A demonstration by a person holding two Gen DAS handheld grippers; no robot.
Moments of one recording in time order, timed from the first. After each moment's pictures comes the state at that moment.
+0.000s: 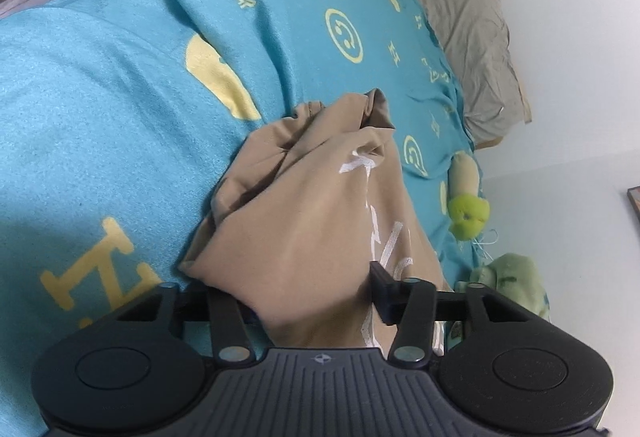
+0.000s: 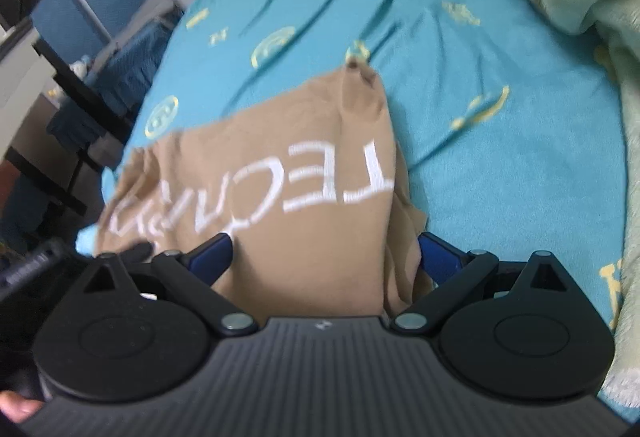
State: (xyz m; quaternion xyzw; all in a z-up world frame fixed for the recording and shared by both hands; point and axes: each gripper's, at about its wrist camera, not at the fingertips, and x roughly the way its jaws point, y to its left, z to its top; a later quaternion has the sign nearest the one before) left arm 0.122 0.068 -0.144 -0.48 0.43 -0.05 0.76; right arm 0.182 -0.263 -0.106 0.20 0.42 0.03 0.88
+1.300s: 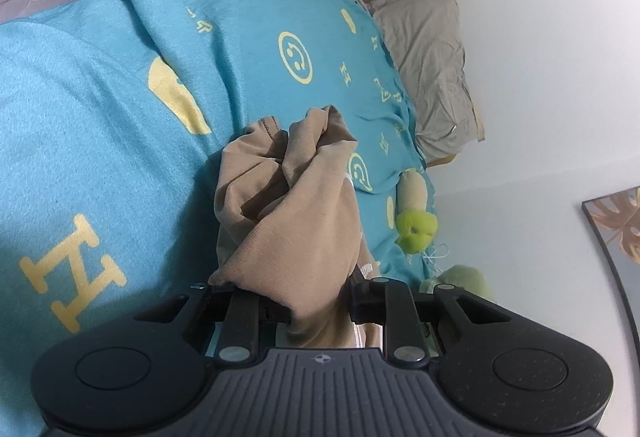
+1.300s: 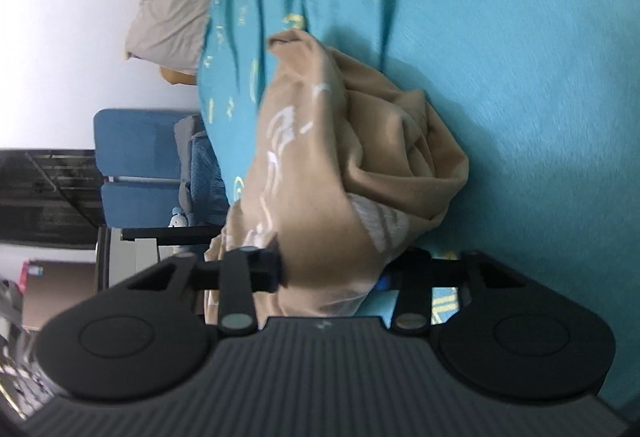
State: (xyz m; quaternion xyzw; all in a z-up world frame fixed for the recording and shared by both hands) left arm 0.109 0.066 -0.124 -0.52 0.37 -0.09 0.76; right arm 0.144 -0.293 -0.167 0.59 0.38 0.05 0.72
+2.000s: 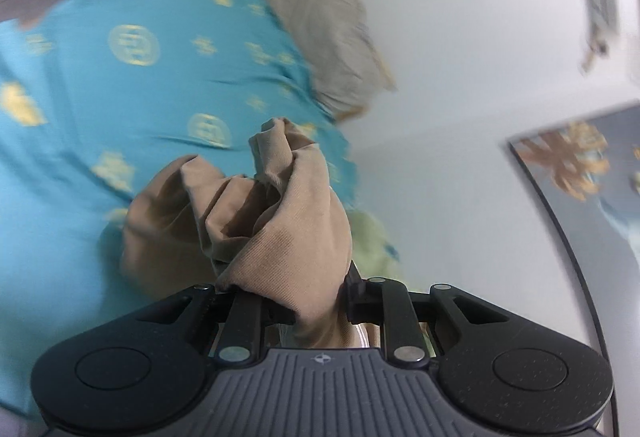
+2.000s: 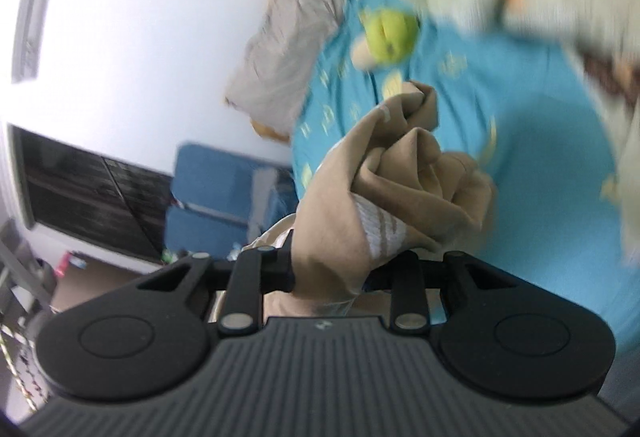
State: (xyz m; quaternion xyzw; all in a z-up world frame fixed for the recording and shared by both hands) left arm 0.101 -0.049 0.054 -0.48 0.35 -0.23 0.77; right arm 0.092 -0.394 -0.014 0.56 0.24 0.08 0.79
